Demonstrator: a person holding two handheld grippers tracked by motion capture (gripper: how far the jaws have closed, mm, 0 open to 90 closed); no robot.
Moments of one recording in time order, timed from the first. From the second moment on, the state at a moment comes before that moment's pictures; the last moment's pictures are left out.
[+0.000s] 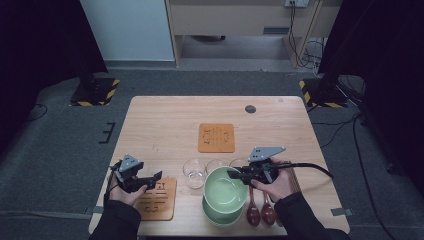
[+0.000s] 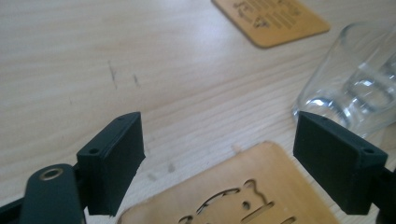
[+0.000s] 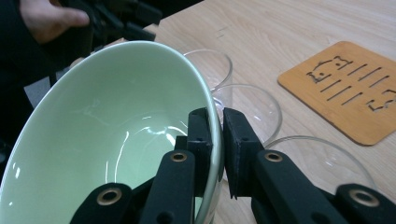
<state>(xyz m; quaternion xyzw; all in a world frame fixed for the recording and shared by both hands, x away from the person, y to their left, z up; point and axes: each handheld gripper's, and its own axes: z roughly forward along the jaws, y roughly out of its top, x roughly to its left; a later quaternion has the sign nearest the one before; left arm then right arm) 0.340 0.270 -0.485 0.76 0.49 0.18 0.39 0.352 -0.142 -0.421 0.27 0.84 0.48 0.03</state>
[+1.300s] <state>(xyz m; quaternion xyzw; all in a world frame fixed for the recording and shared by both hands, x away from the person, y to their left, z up) 0.351 0.266 -0.515 0.81 0.49 0.14 0.27 0.438 -0.139 -0.371 0.38 0.79 0.48 0.05</state>
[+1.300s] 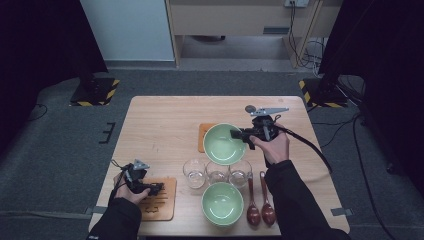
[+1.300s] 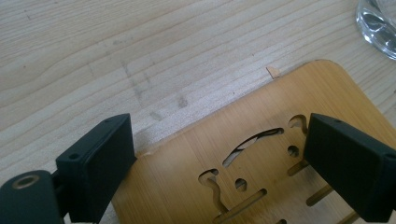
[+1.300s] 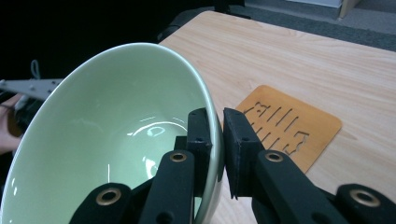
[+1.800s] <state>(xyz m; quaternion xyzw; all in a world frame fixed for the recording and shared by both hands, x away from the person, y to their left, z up) 0.351 0.267 -0.516 0.81 0.50 0.13 0.27 0.489 -0.125 -0.370 0.42 0.77 0.47 0.06</state>
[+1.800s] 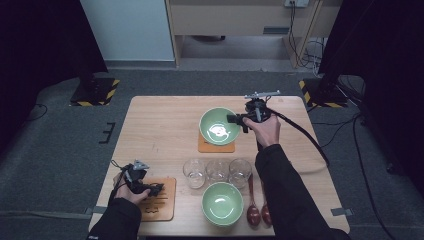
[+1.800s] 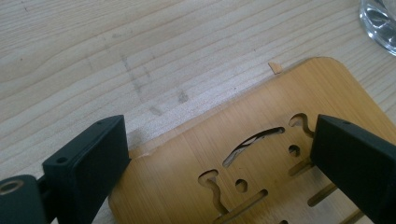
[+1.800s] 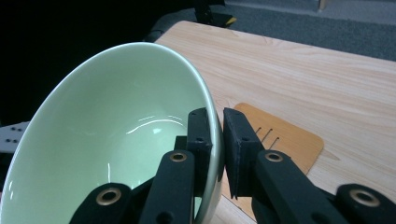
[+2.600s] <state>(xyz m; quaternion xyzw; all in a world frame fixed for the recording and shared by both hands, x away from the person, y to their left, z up) 0.344 0.263 -0.507 0.82 0.49 0.13 0.27 0.521 -0.111 -0.412 0.47 0.78 0.42 0.05</state>
